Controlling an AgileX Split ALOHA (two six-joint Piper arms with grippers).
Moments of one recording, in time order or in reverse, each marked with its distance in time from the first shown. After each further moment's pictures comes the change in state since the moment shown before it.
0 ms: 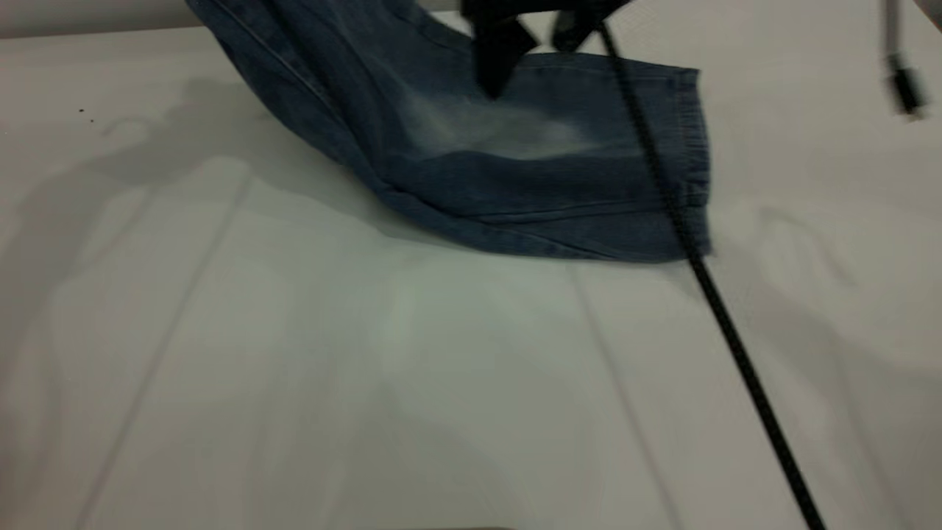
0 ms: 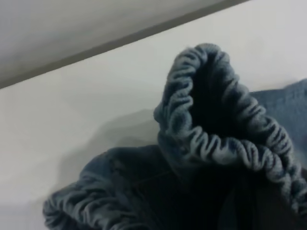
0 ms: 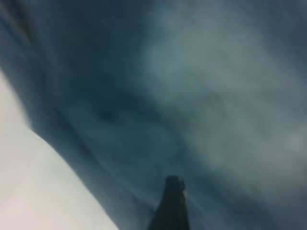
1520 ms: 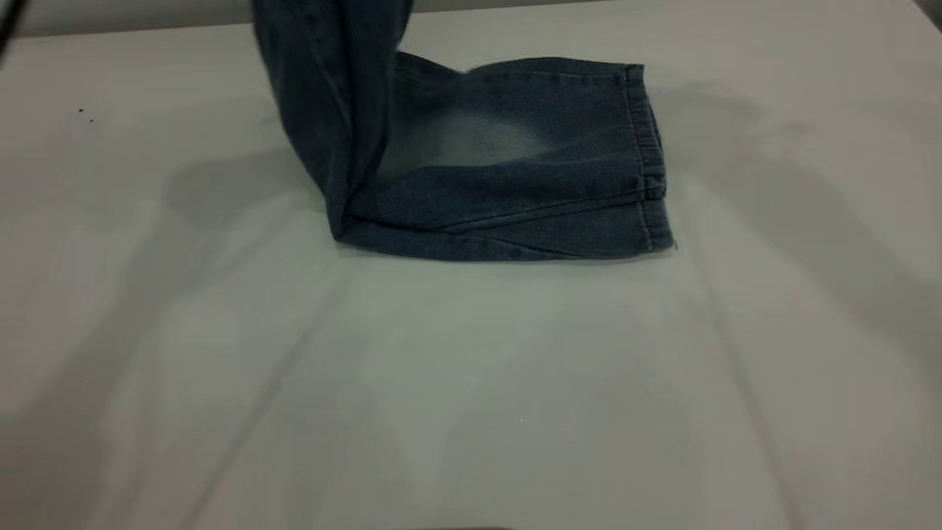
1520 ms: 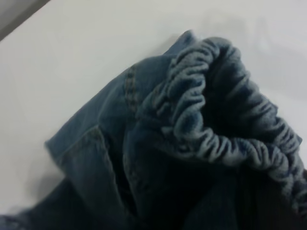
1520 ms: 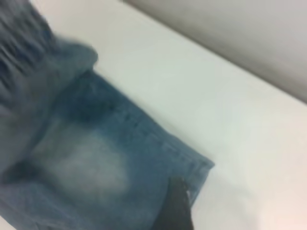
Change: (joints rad) left arm -0.305 -0.009 -0.131 0.236 0.127 -0.102; right arm -0.164 -0.321 -0.206 -0.067 0.221 0.049
